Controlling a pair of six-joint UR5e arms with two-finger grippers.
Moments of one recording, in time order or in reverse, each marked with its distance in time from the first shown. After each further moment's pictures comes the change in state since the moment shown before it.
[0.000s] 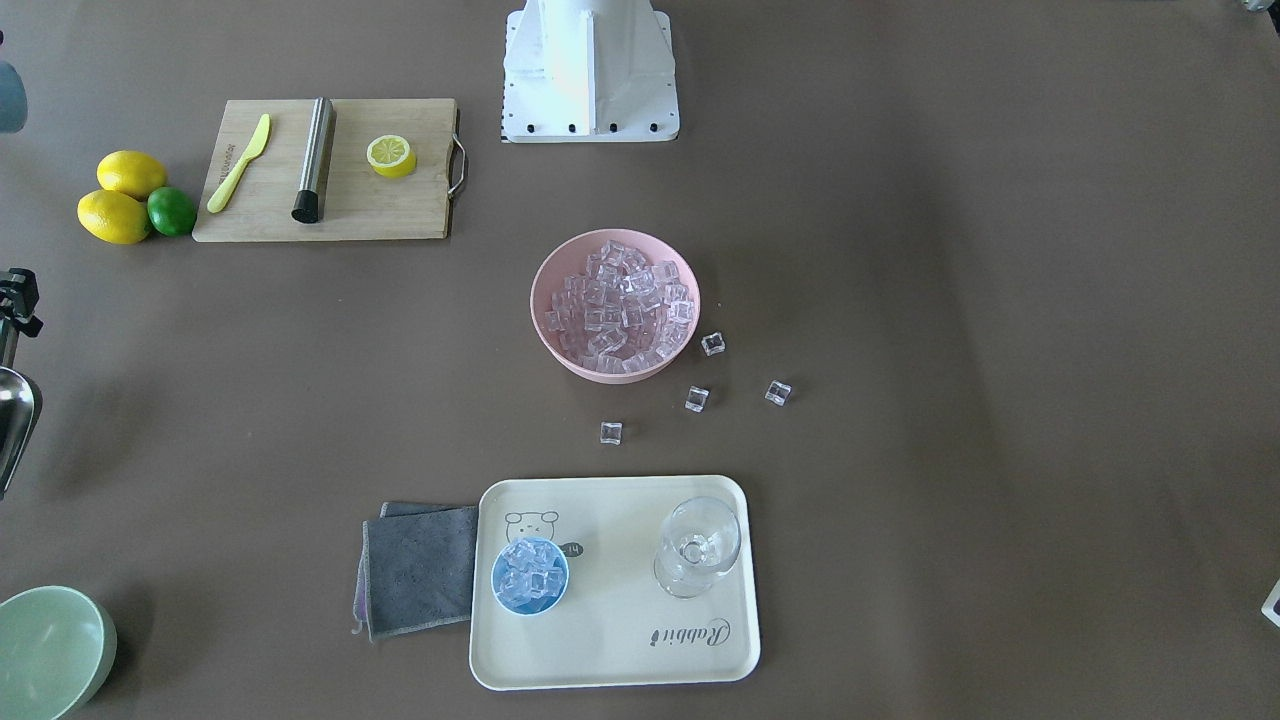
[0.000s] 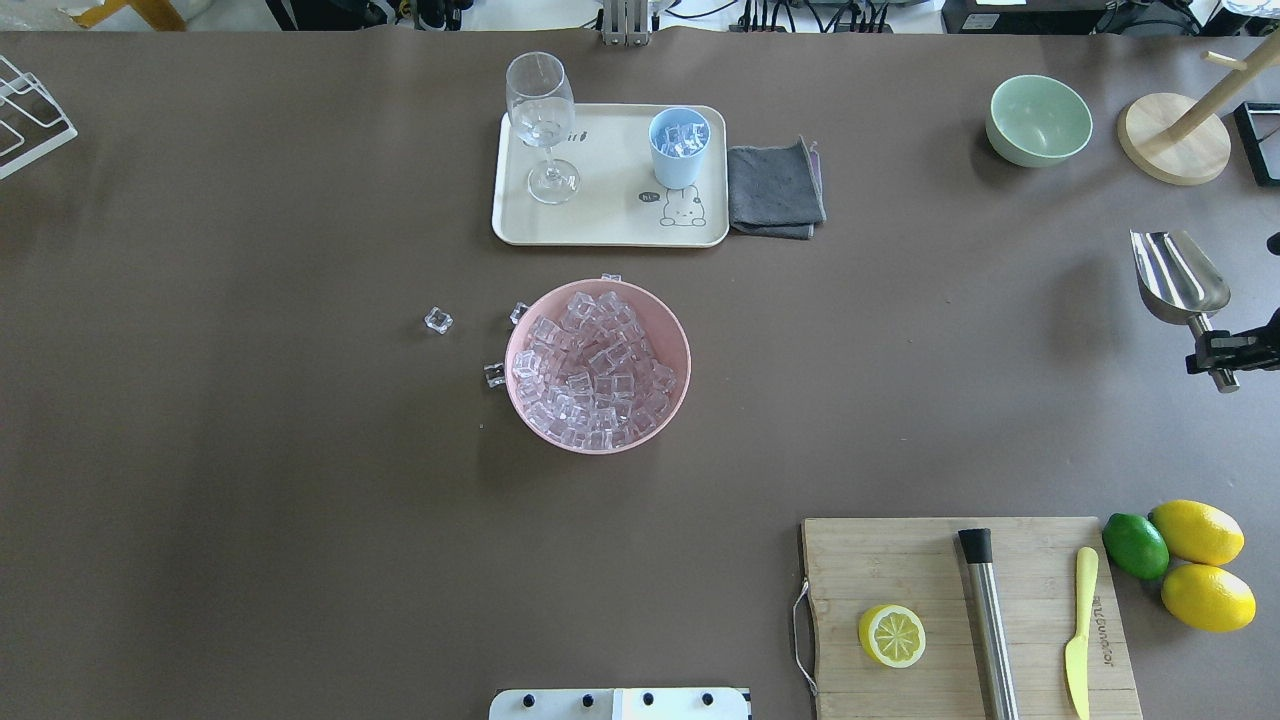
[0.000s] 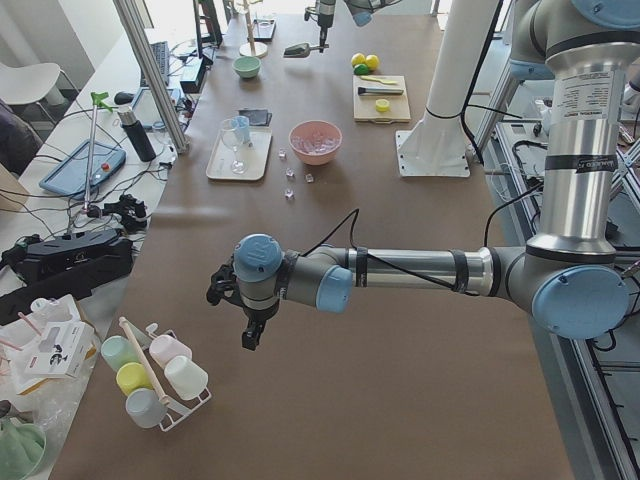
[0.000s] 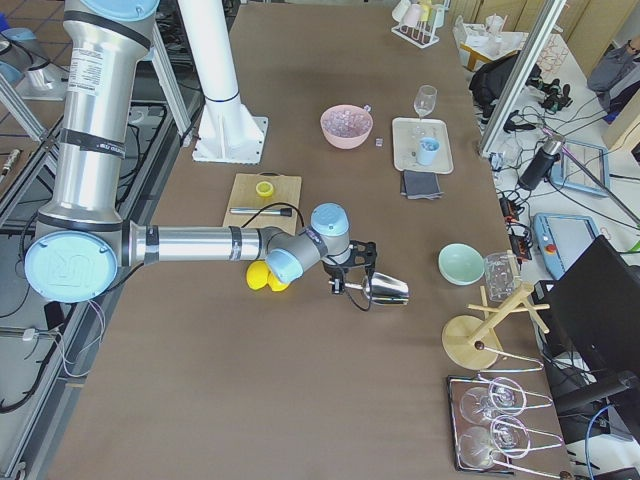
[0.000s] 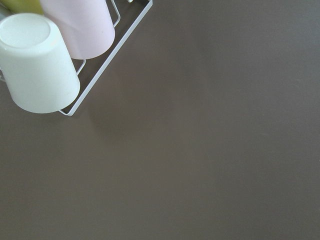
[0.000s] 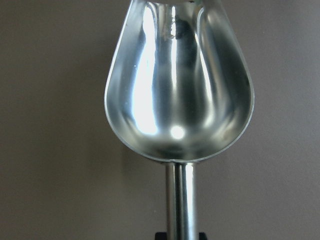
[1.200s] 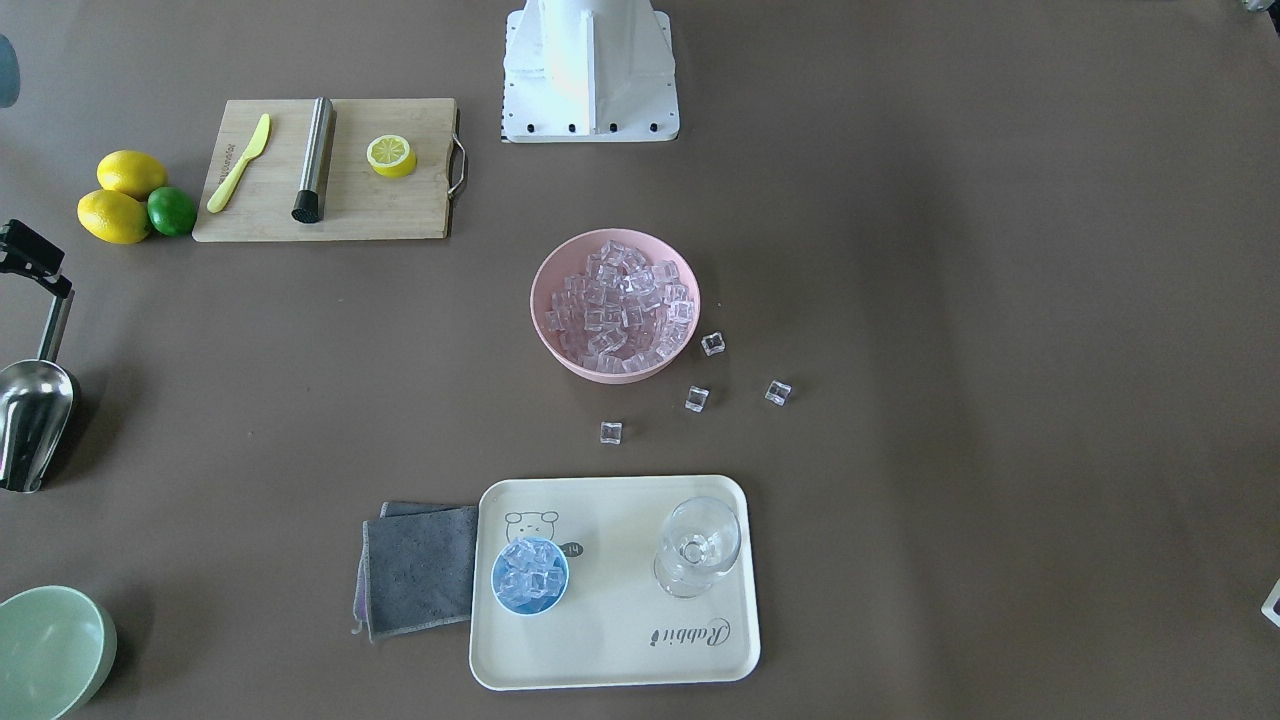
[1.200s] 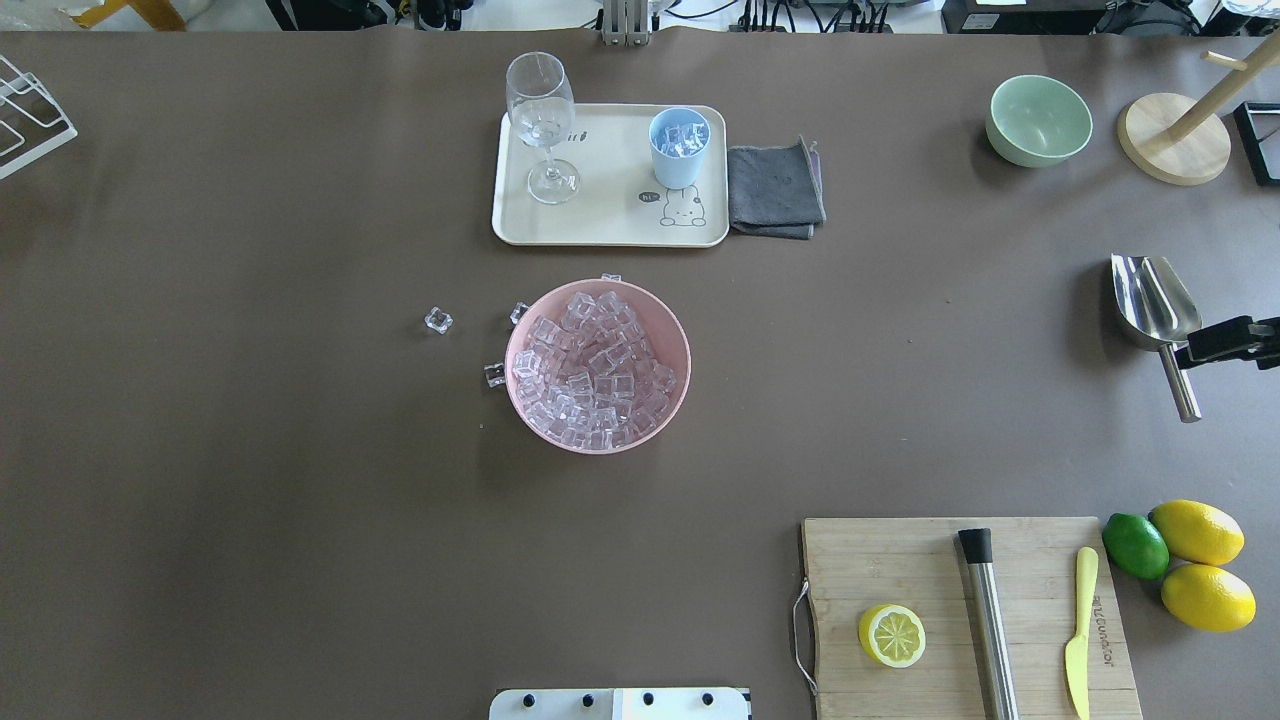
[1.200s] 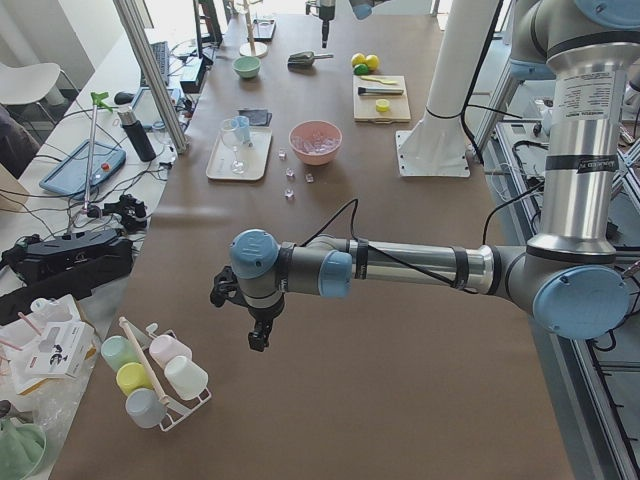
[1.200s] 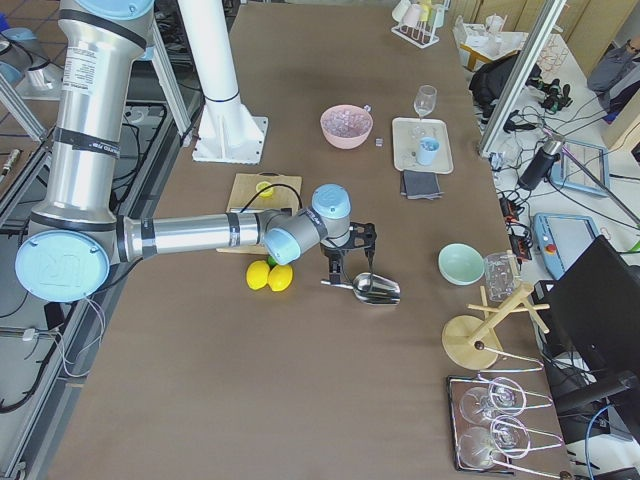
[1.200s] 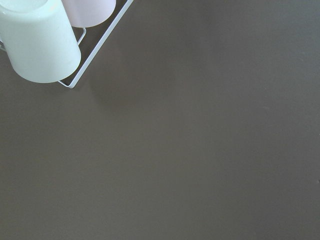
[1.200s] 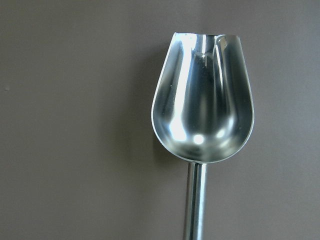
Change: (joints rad) left arm -0.013 -0.004 -0.048 0.197 0.009 0.104; right arm 0.050 -0.011 0.133 -0.162 0.104 -0.117
